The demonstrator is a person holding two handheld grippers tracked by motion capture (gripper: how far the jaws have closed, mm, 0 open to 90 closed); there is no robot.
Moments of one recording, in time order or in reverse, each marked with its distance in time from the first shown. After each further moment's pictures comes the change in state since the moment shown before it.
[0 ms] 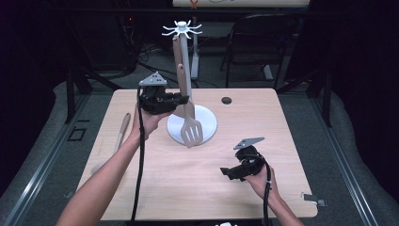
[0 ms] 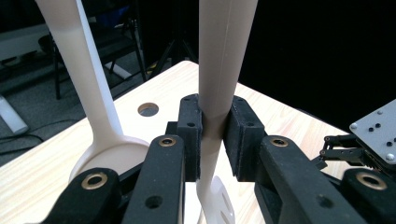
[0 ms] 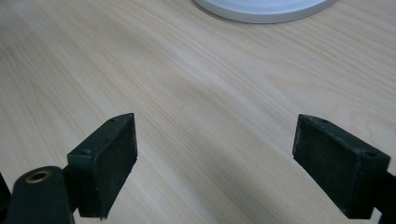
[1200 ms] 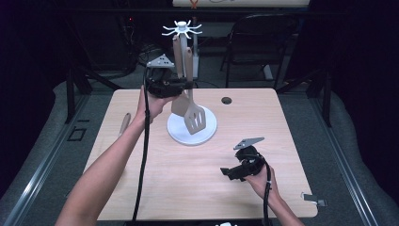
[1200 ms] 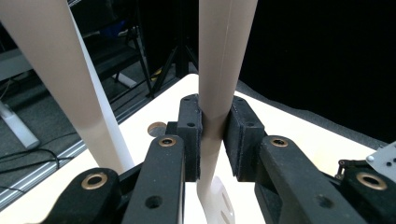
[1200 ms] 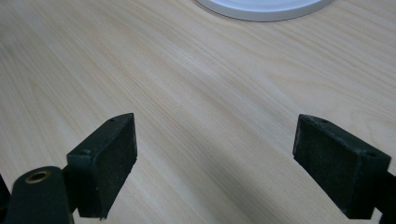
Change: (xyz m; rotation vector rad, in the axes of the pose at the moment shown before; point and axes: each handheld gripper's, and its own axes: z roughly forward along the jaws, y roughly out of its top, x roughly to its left) left arm 0.010 0.044 0.014 0.008 0.010 0.053; right arm -0.001 -0.001 0.001 0.004 -0.006 -0.004
